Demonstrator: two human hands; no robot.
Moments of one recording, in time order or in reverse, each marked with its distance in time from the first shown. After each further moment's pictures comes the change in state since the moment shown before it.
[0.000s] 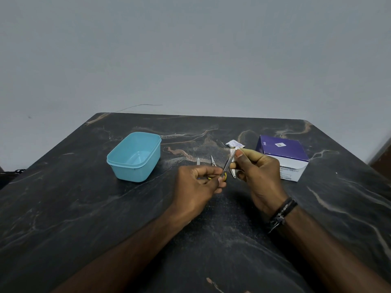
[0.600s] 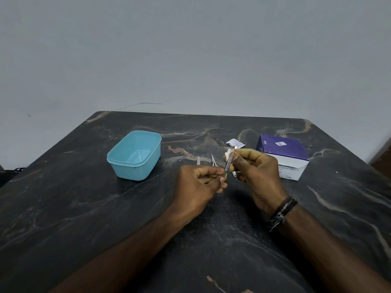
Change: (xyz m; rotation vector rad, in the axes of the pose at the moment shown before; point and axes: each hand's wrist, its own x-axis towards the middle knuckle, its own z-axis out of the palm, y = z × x) left_hand -0.003 0.001 -0.001 0.044 -0.018 0.018; right_hand 0.001 0.002 -0.001 -0.032 -0.050 0.008
